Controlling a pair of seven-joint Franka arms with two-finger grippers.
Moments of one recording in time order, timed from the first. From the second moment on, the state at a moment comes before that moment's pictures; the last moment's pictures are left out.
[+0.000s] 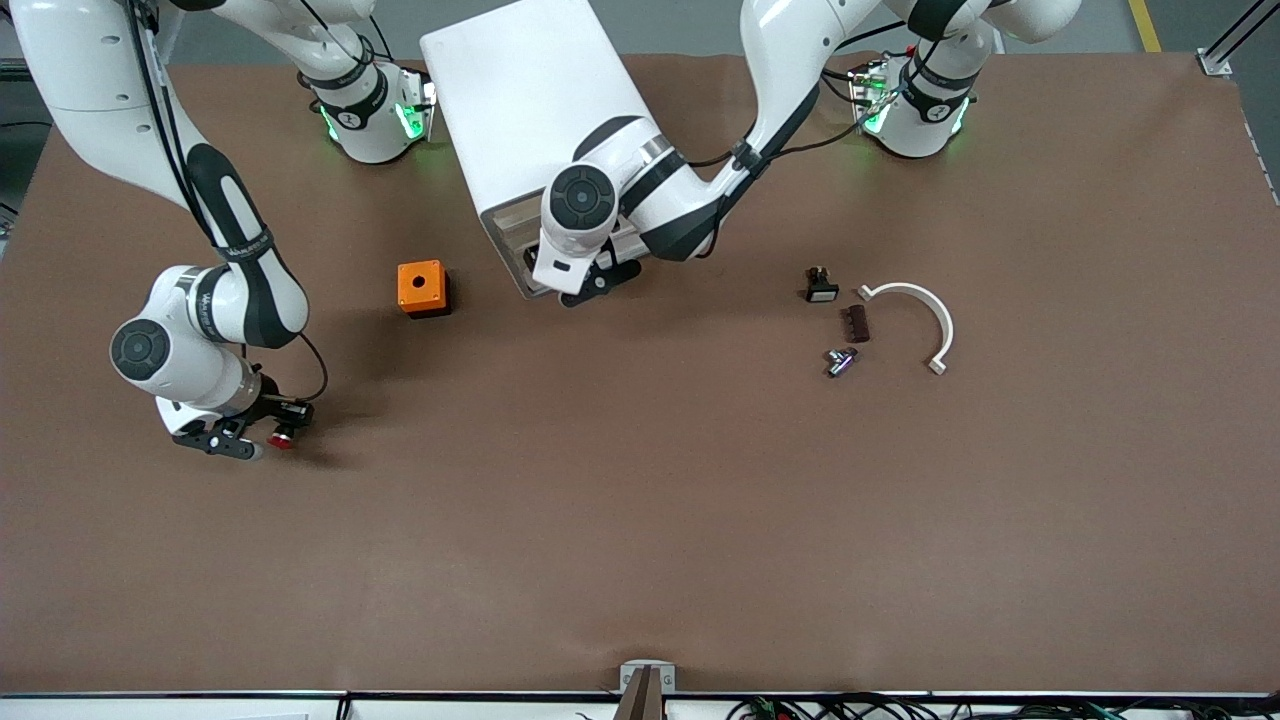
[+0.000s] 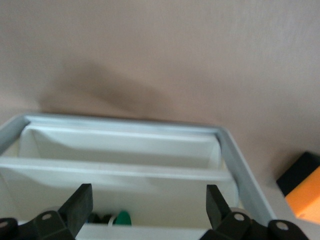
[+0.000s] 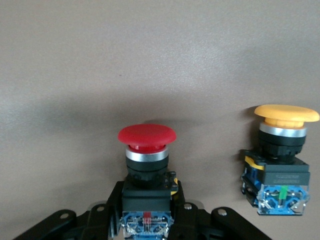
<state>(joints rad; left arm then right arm) -0.82 0.75 -0.17 -1.34 -0.31 2.00 -1.32 -0.02 0.52 -0.09 -2.05 0.01 2.54 0.12</state>
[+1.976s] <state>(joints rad) -0.10 0.25 -0.15 -1.49 -0.01 1.65 -0.46 -0.05 0.54 -0.07 -1.99 0.01 2.49 0.06</state>
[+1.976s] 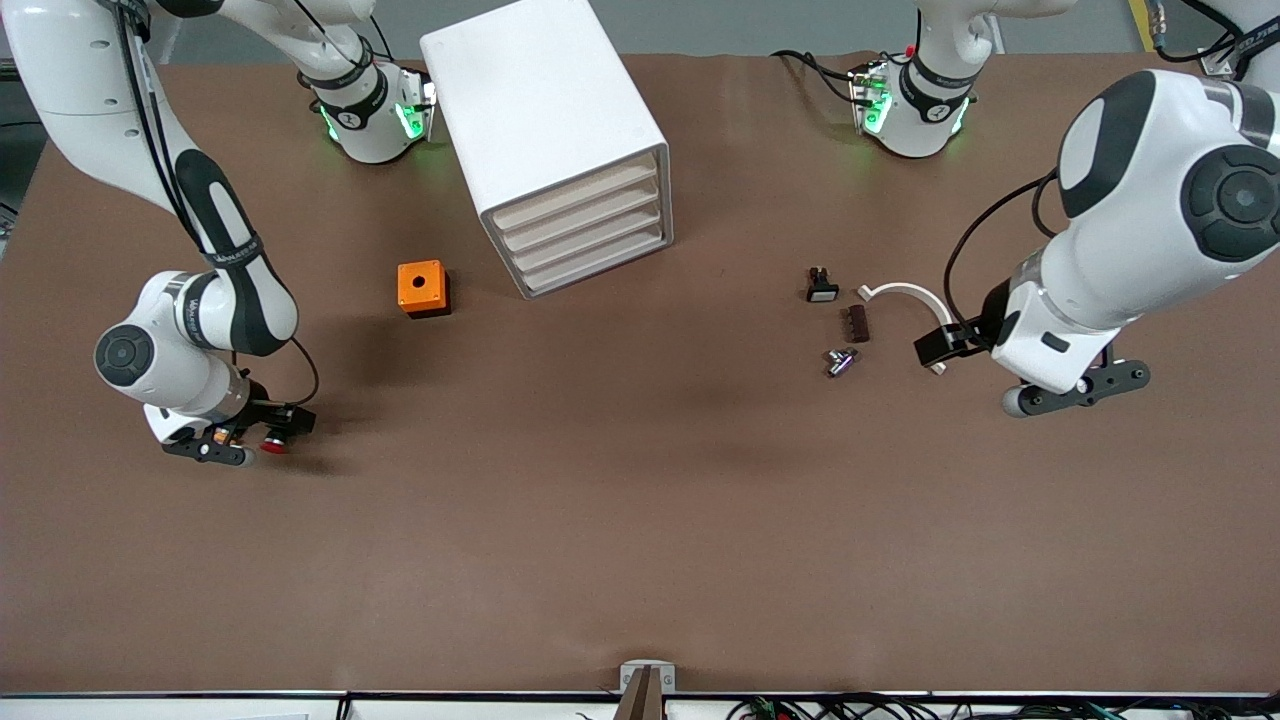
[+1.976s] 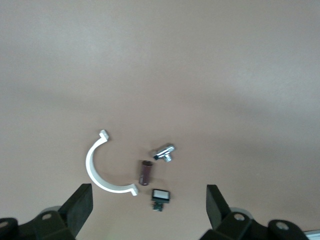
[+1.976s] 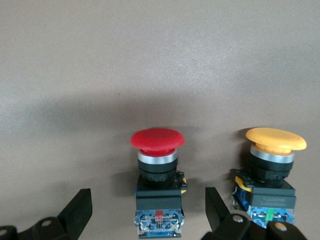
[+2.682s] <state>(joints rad) 0.00 0.13 -0.14 -1.63 -0.01 1.67 -0.27 -0.05 0.37 -0.06 -1.77 0.01 2.02 0.05</state>
